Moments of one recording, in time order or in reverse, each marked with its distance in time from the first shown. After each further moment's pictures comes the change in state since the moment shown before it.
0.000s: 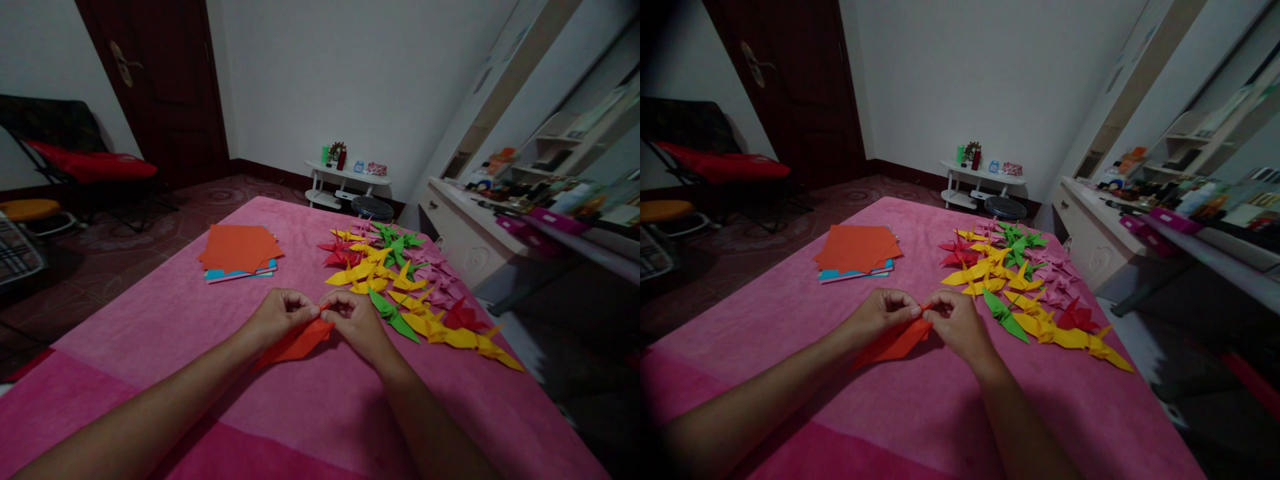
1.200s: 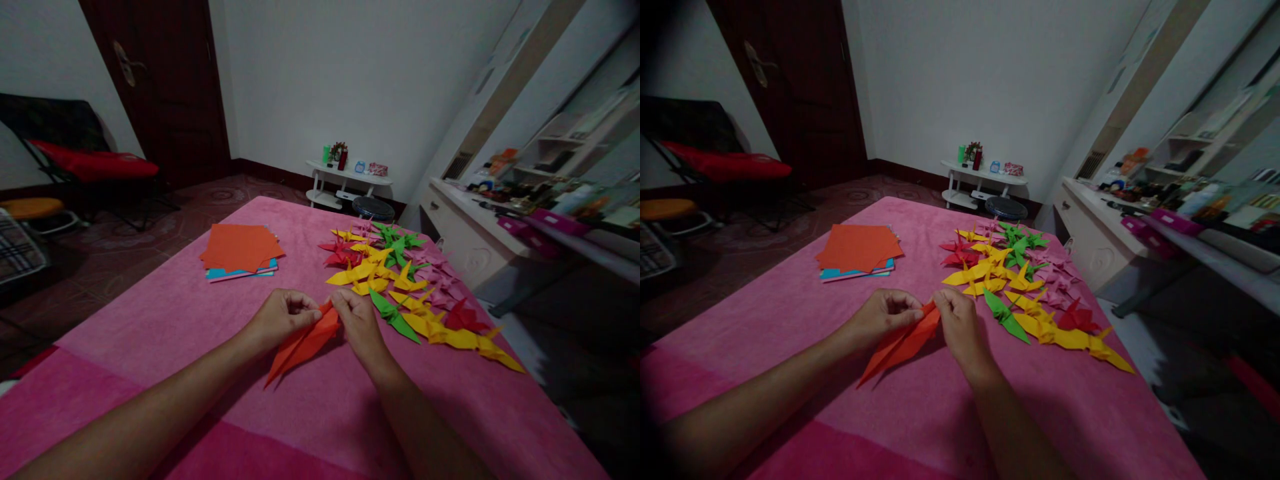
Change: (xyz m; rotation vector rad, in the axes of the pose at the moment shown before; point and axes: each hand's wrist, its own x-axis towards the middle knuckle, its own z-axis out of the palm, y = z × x) left_hand -0.004 0.004 0.006 -0.061 -0.002 -0.012; right_hand 0.000 0.011 0.002 -0.126 0.145 -0.080
